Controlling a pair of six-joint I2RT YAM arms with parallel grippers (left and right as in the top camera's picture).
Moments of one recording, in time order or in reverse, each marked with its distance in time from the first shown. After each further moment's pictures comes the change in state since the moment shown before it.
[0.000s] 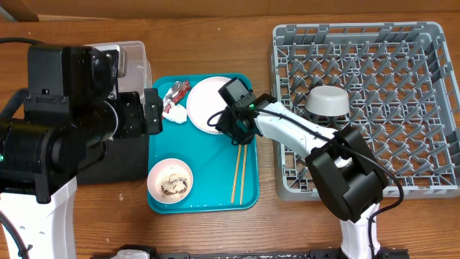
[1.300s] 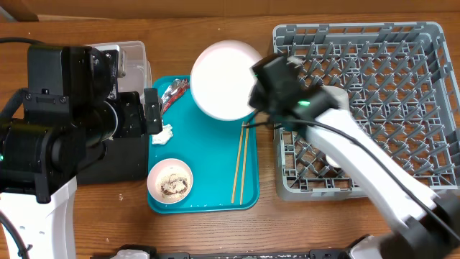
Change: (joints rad) left arm 0.000 0.000 0.000 0.000 0.000 0.000; right arm -0.090 -0.500 0.018 -0.231 0.391 -0.297
